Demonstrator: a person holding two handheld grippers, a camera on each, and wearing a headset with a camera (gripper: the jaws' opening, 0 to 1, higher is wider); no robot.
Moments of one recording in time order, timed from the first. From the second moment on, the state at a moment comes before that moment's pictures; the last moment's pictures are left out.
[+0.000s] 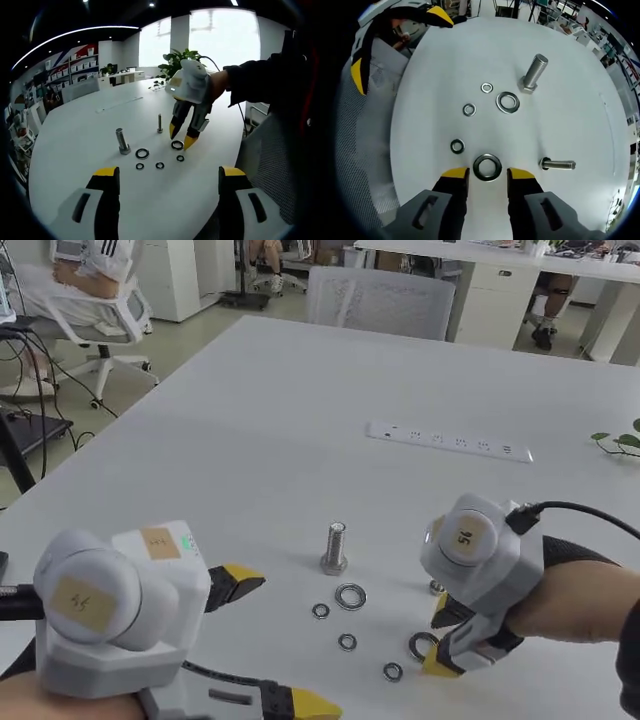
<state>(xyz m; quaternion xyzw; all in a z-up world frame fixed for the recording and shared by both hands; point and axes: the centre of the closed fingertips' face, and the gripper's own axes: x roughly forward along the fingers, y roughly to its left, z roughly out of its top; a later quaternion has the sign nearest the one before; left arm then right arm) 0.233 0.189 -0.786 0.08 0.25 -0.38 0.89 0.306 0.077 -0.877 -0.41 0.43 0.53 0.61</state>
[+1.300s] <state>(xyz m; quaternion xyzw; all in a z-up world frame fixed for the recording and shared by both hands) 0.234 0.189 -0.784 0.08 0.24 -0.38 0.89 0.305 0.080 -0.878 -0.40 0.44 0.53 0.60</state>
